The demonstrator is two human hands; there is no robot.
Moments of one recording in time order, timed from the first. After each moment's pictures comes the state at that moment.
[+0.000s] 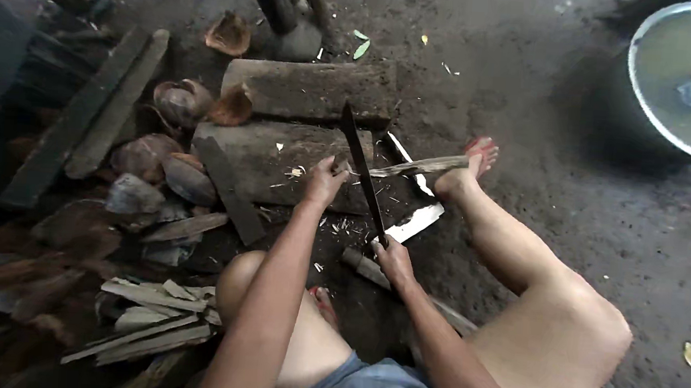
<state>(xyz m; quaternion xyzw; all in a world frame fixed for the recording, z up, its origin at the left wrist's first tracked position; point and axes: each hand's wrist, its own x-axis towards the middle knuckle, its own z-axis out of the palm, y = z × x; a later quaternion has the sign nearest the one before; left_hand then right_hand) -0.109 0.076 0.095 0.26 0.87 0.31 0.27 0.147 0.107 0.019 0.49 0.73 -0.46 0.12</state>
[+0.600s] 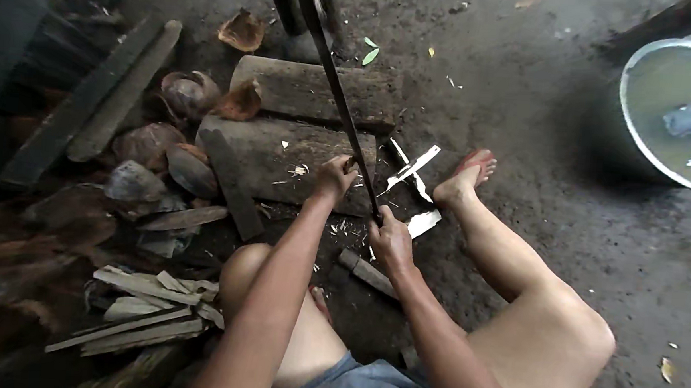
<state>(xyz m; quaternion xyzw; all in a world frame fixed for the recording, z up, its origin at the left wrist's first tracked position) -0.106 0.084 0.095 0.34 0.85 0.31 0.25 0.092 0.111 0.115 0.41 0.85 -0.32 -0.01</state>
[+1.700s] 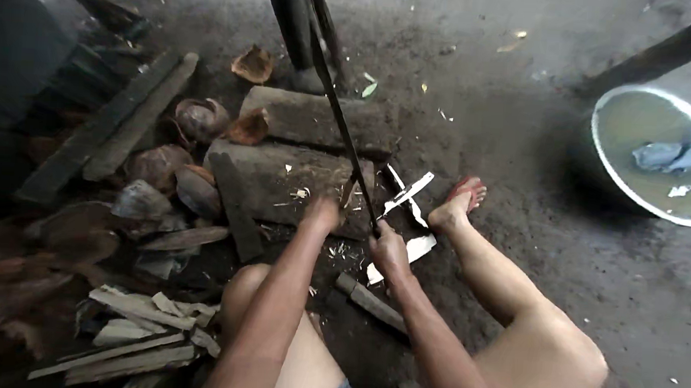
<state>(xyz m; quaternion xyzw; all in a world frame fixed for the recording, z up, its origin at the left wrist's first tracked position) -0.096 0.051 0.120 0.32 0.89 0.13 0.28 0.076 0.127 0.120 0.44 0.83 -0.33 0.07</state>
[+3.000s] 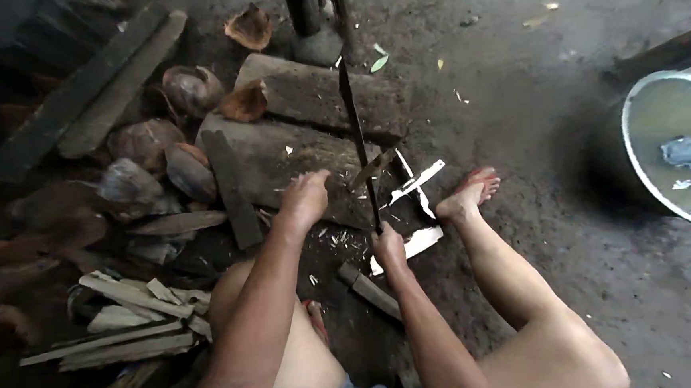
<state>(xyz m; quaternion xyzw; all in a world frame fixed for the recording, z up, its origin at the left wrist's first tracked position) -0.127 0.031 0.160 0.31 0.90 0.11 0.28 0.065 0.135 0.052 0.49 0.79 -0.34 0.16</state>
